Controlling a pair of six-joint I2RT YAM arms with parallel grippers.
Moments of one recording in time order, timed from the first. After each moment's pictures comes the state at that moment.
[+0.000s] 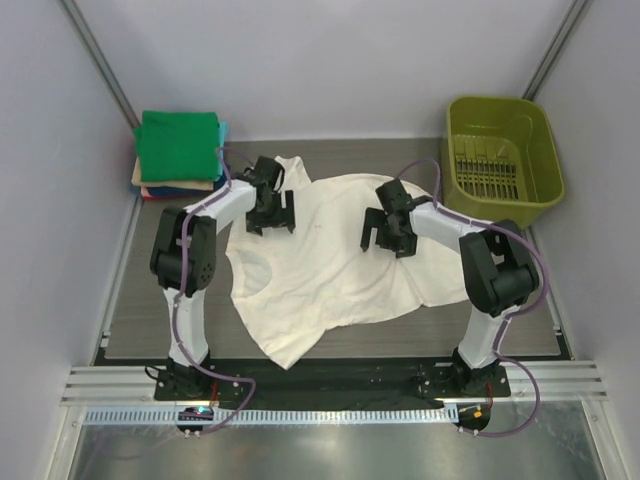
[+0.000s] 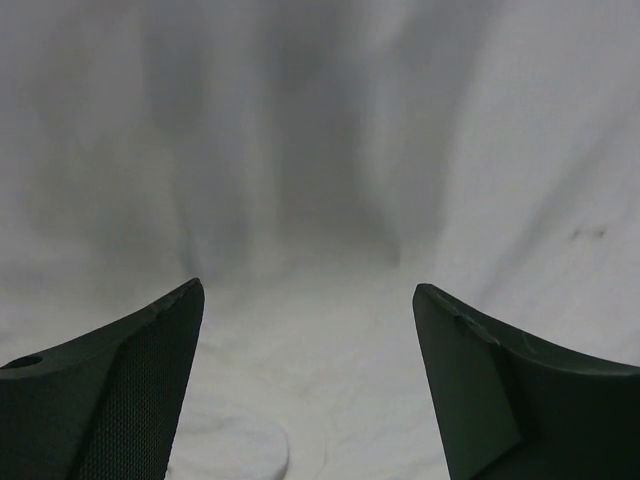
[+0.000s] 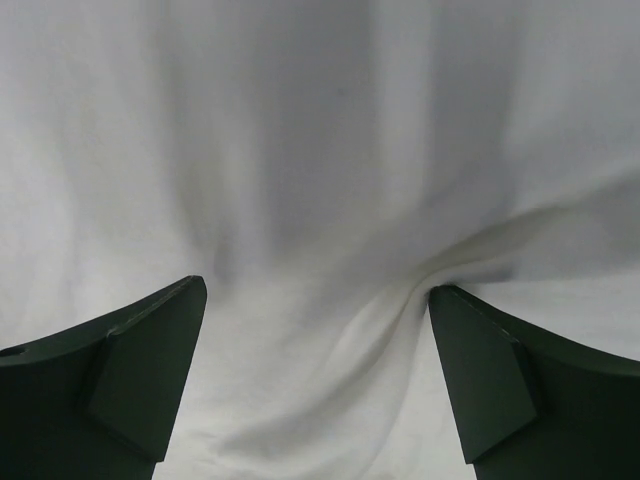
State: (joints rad) left arm -0.35 2.01 1.48 -0.66 0.01 -0.41; right arm 0.40 1.80 1.15 -0.53 0.05 0.55
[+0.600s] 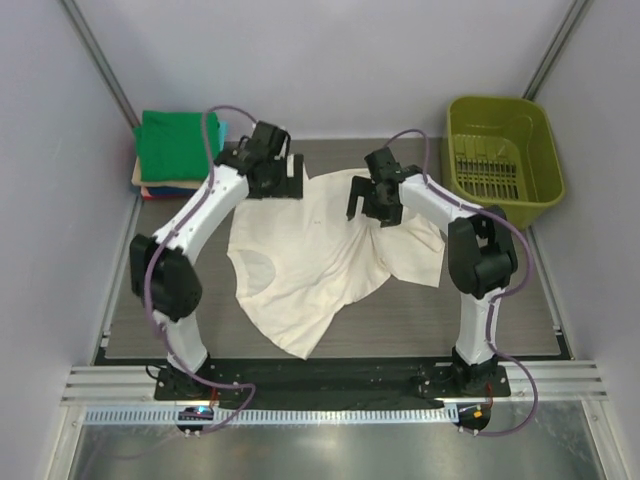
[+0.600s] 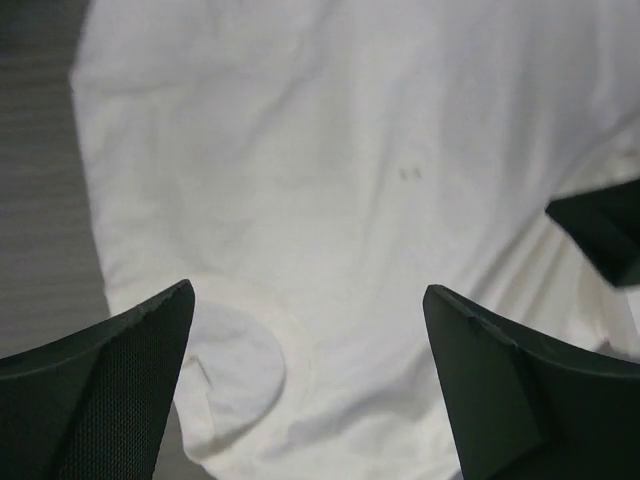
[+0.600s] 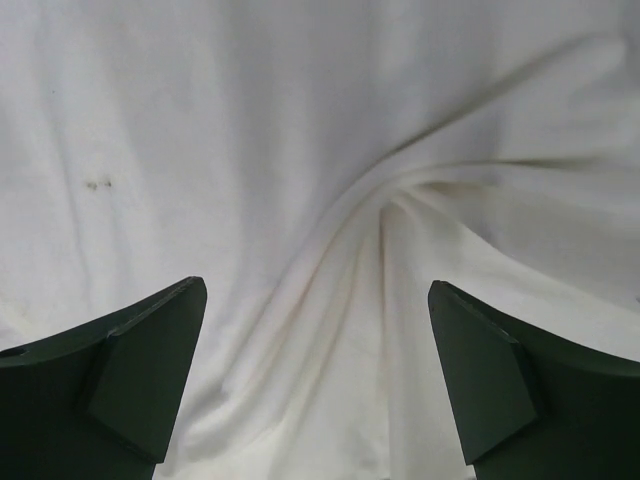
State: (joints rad) left arm -0.38 1.98 1.95 -0.93 -0.15 -0.34; right arm 0.41 2.04 1.59 -0.63 -0.02 0.55
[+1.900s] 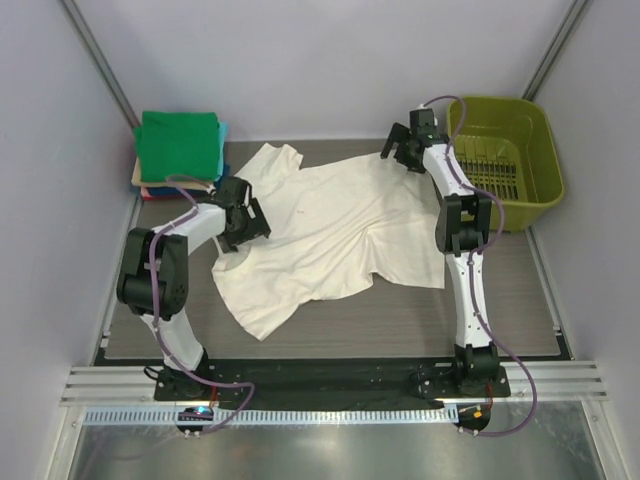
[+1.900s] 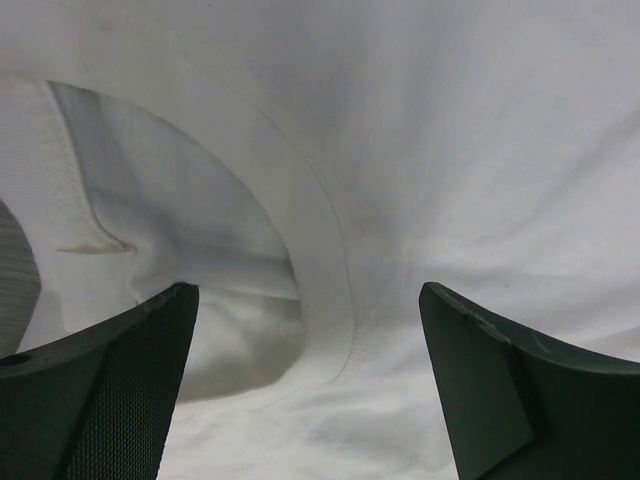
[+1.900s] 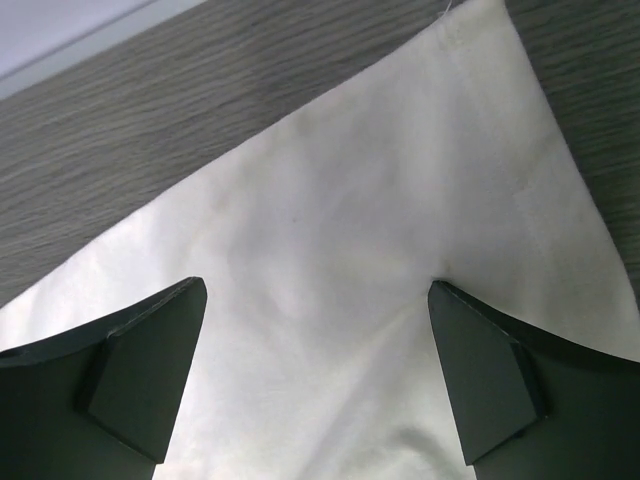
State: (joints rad) left arm -0.22 1.76 1.09 -0.42 -0.04 -0.63; right arm 0.11 2.66 2.49 -0.63 0.01 0.45
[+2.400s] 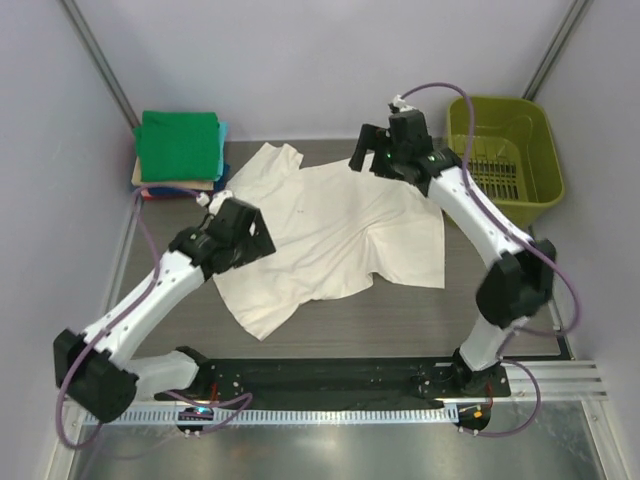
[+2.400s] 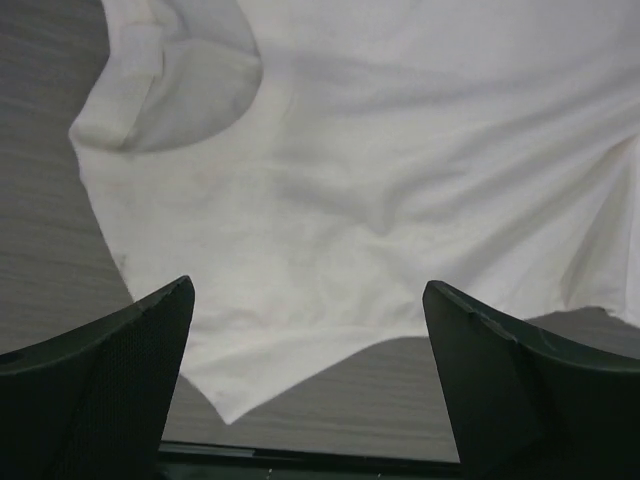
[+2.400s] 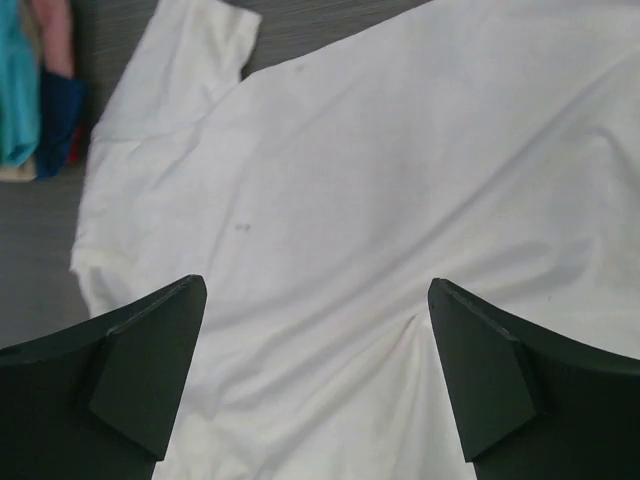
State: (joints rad) left arm -0.53 1.27 1.11 -0.80 -0.32 -0.78; right arm 0.35 1.85 1.75 -0.54 0.03 0.48
